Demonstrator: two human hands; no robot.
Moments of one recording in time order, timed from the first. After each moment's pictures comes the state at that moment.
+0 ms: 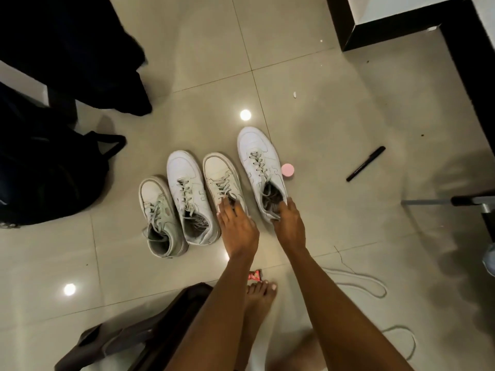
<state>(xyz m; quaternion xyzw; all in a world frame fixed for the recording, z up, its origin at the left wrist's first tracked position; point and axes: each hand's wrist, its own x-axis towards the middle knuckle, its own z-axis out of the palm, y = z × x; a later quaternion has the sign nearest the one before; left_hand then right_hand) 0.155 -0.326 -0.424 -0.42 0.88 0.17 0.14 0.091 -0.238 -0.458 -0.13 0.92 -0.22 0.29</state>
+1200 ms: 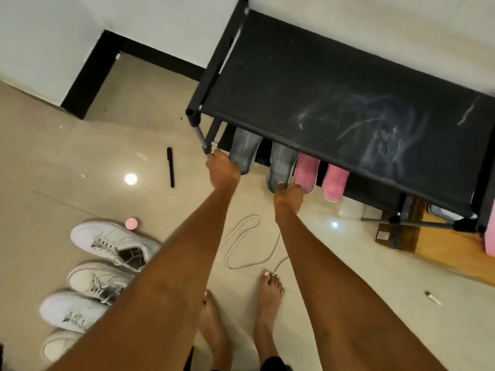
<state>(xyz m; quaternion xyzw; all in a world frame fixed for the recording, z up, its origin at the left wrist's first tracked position) -0.025 -0.003 -0.299 -0.08 0.92 0.29 0.23 0.077 0.088 -0.304 0.62 0.66 -0.42 0.06</state>
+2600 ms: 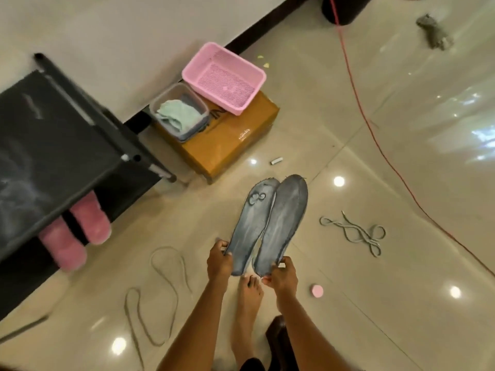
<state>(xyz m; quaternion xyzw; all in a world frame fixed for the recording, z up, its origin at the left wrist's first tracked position) 0.380 0.141 -0.340 0.28 0.81 0.10 0.51 0.509 0.100 -0.317 0.83 0.12 -0.52 -0.15</state>
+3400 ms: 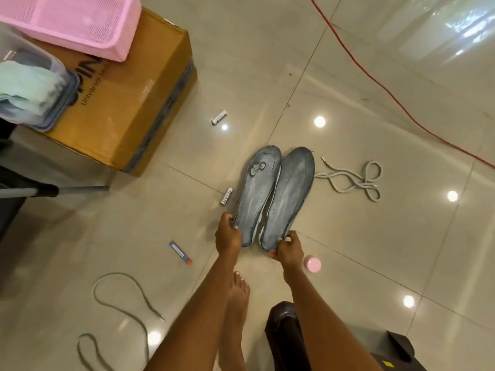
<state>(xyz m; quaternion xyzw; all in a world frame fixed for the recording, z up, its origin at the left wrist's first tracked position) 0.503 0.160 -0.483 0.40 0.76 0.01 0.51 0.609 0.084 -0.470 0.84 -0.02 -0.48 -0.26</state>
